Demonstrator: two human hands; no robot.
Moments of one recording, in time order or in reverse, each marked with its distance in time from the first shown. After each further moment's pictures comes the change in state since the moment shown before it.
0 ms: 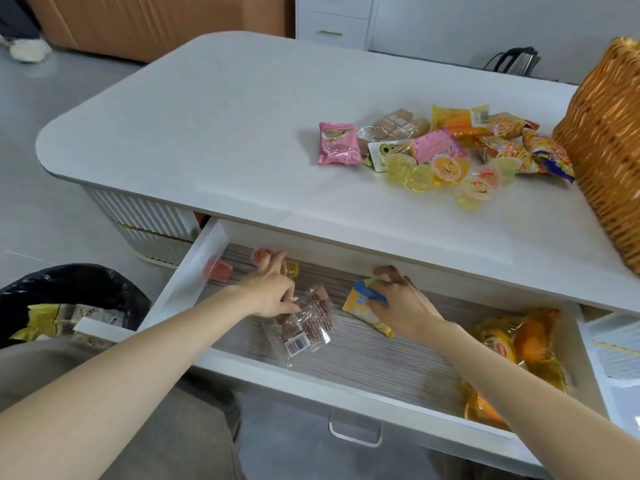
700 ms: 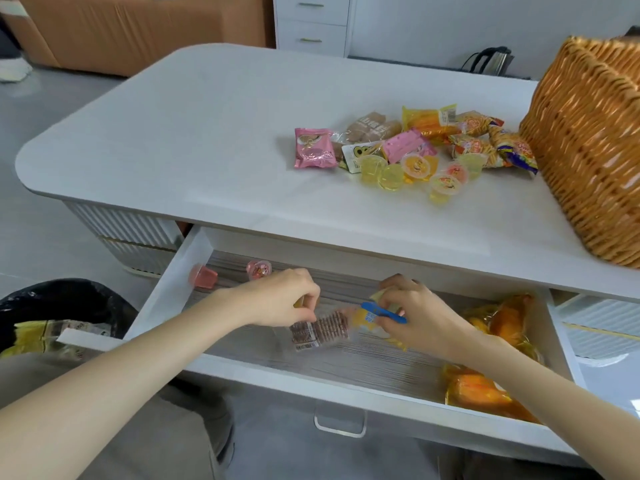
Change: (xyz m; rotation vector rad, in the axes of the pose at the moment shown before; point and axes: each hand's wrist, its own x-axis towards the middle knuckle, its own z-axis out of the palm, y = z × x) left_hand -0.032 0.045 -0.024 -0.109 0.080 0.369; right_hand -0.060 0.017 -0.028 0.047 0.116 -0.172
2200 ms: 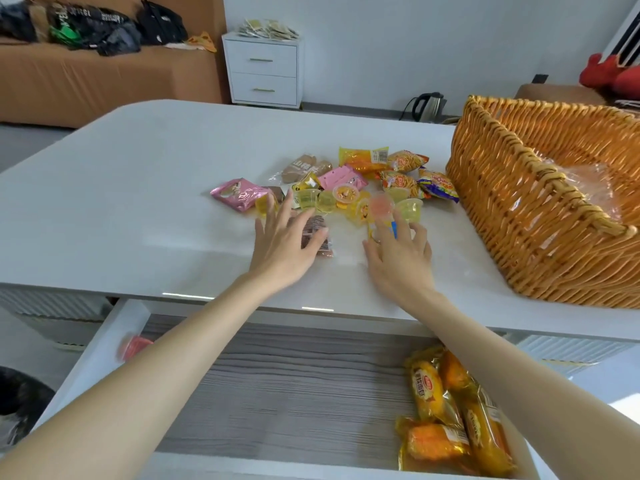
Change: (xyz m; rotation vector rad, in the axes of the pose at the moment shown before) left_hand 0.127 0.058 -0.071 -0.065 0.644 -0.164; right_hand 0.062 0.029 -0.099 -0.136 0.439 0.428
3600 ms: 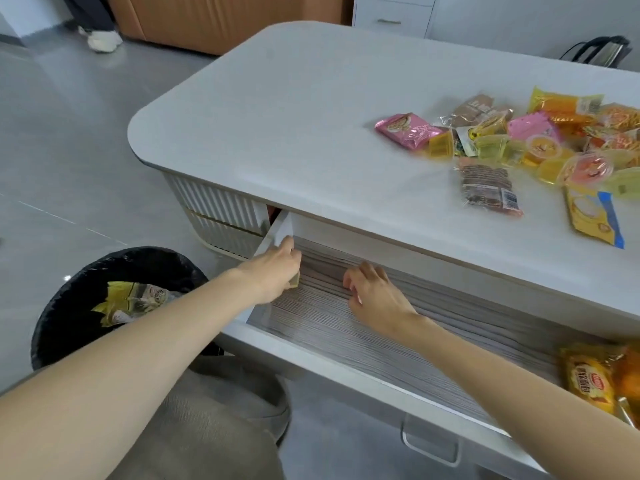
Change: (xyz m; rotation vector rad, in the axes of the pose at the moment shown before) left_hand -0.149 -0.204 -0.060 0.477 -0.564 -0.094; right_hand -0.084 -0.156 0.171 0.093 -0.517 -0.562
